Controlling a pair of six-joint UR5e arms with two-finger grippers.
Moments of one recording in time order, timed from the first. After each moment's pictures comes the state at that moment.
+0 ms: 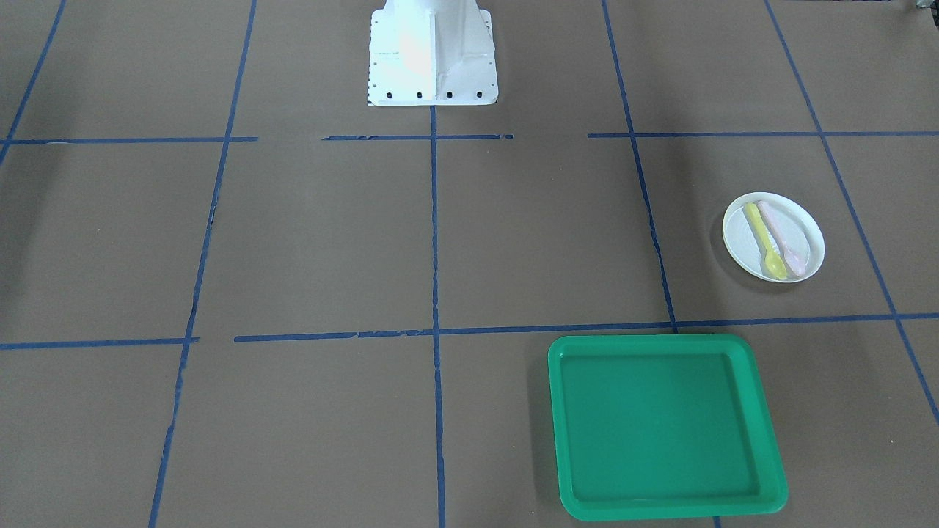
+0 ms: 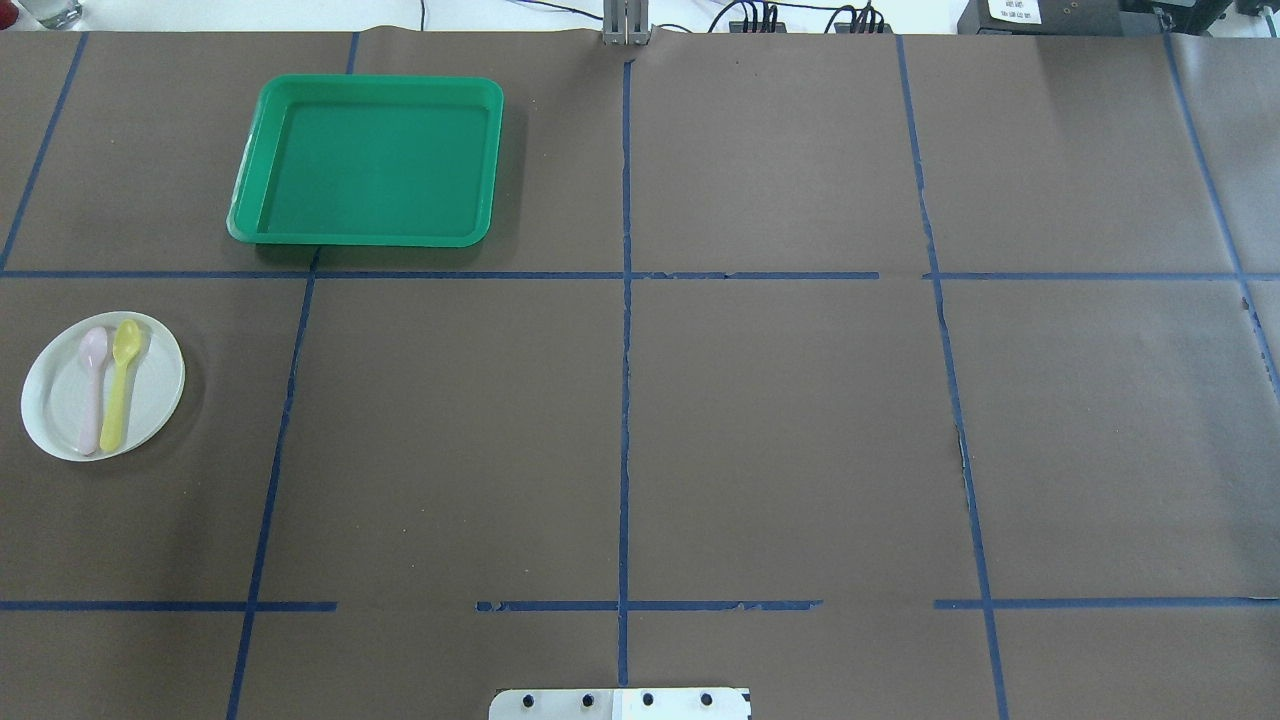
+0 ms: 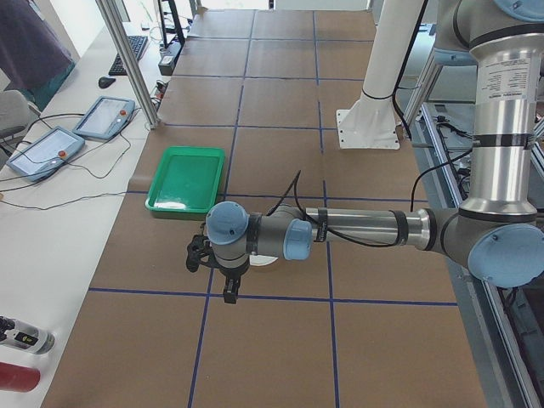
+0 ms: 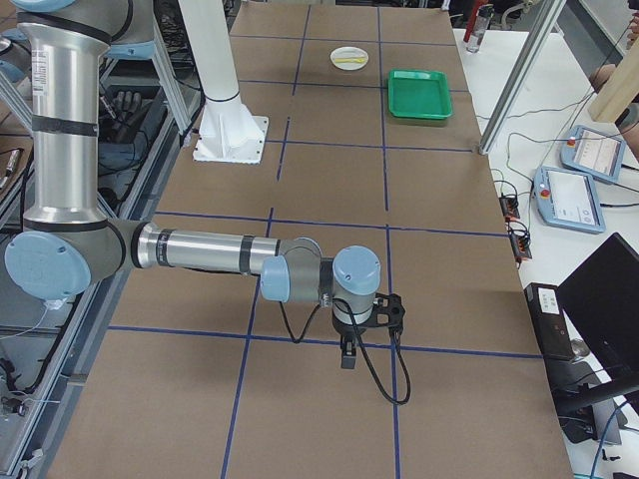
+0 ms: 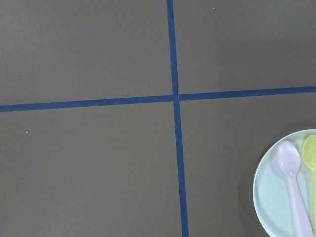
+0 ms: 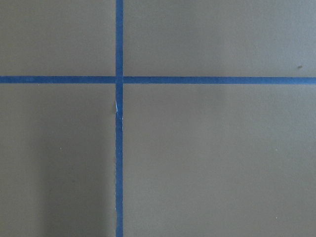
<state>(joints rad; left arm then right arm) -1.57 -1.53 -1.63 -1.65 -2.39 0.01 1.58 -1.65 1.61 -1.51 2.28 0.03</state>
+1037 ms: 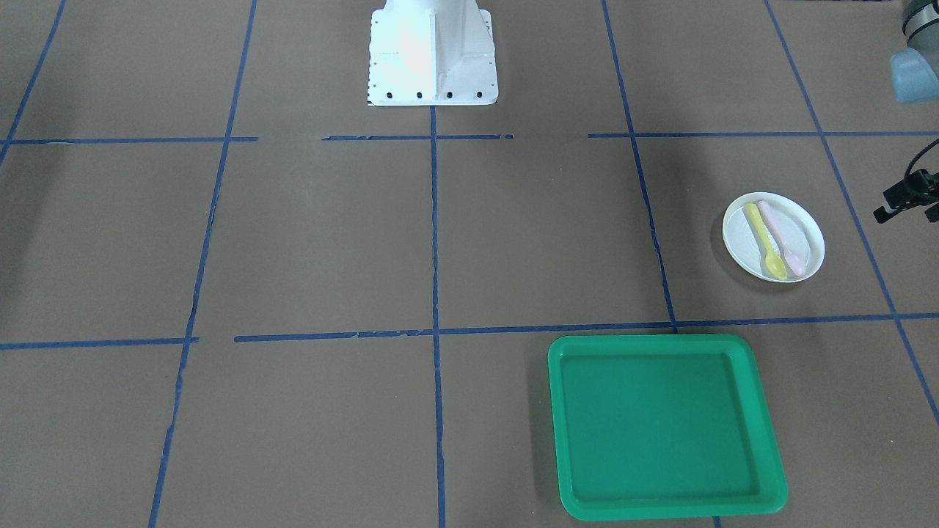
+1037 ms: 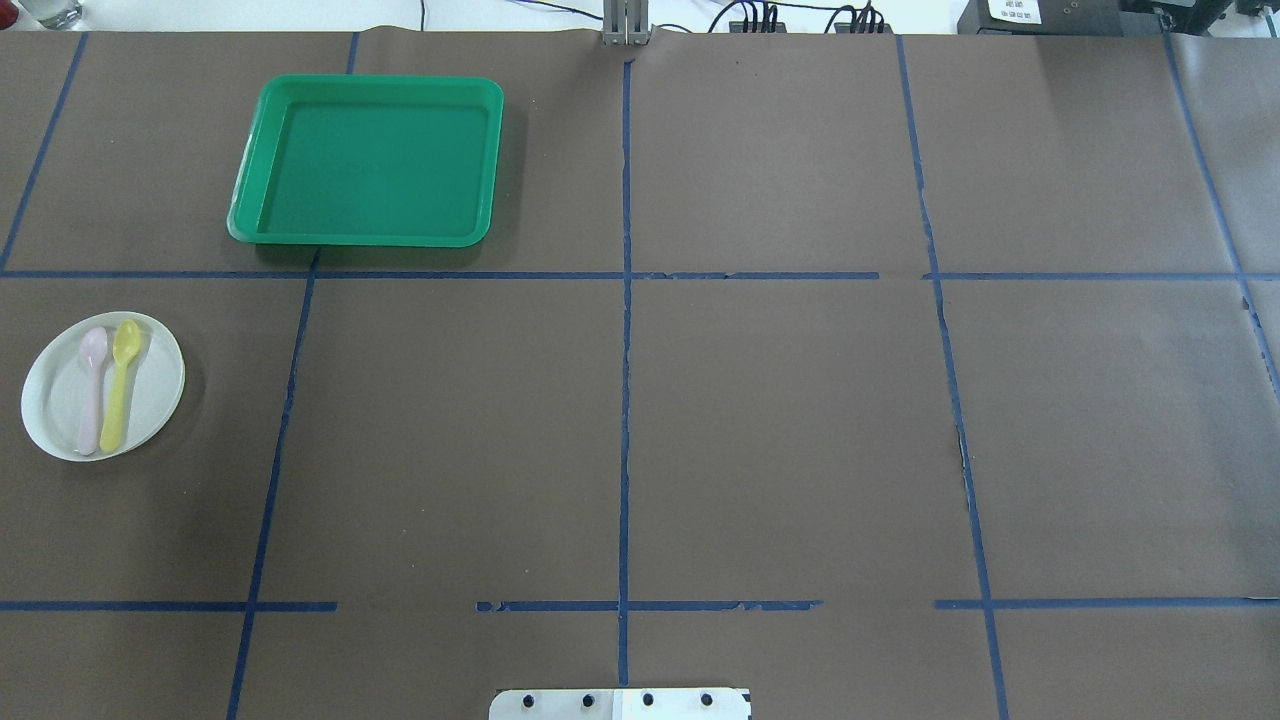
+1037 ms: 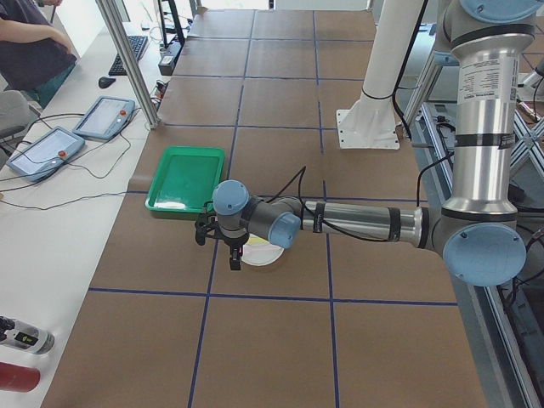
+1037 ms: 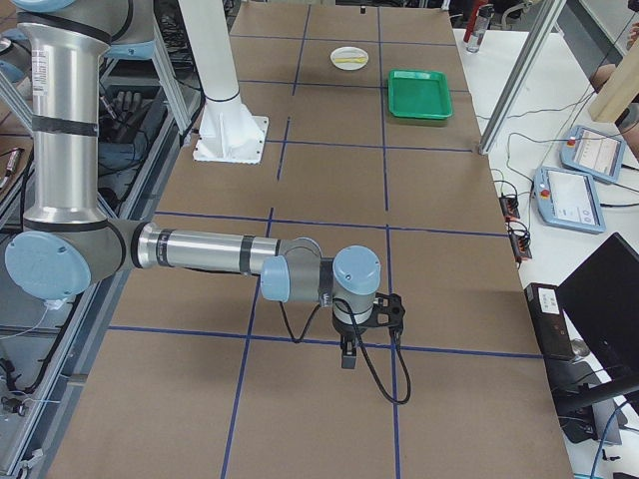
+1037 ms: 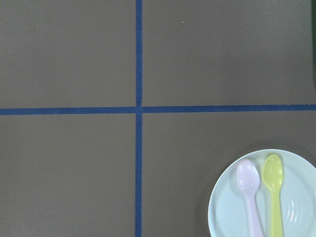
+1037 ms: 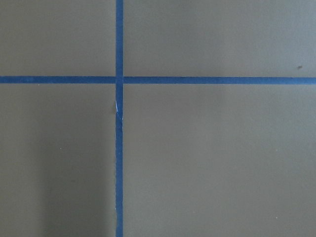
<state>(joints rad) -1.32 -1.53 -1.61 -1.94 -2.38 -0.47 1.58 -1.65 1.61 -1.51 2.28 0.03</state>
